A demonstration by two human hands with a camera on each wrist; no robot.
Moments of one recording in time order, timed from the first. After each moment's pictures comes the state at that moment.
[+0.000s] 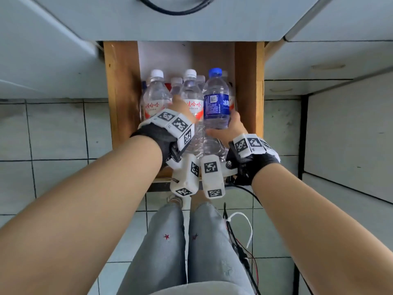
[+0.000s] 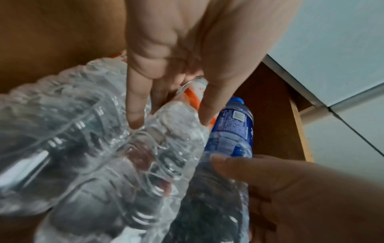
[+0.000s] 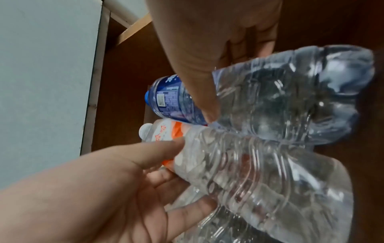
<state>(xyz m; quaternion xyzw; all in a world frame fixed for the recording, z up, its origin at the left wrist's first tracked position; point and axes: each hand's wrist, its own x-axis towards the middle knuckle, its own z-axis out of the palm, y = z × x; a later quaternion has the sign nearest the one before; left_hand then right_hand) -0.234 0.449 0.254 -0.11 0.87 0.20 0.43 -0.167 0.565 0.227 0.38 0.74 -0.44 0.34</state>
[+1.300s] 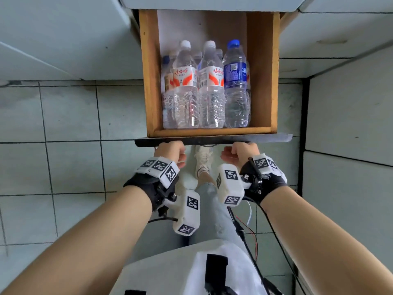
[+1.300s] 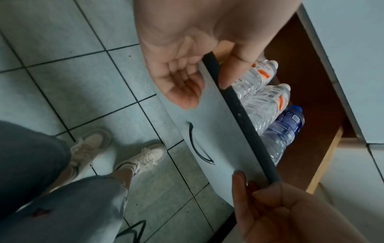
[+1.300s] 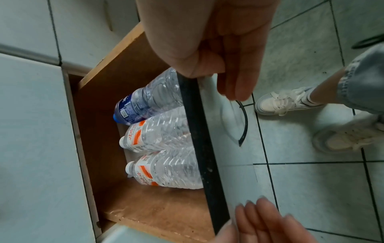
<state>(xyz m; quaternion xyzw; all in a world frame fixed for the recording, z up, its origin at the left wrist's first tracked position) -0.087 0.327 0.280 -0.44 0.64 0.46 0.43 -0.052 0.495 0.276 0.61 0.45 -0.60 0.25</state>
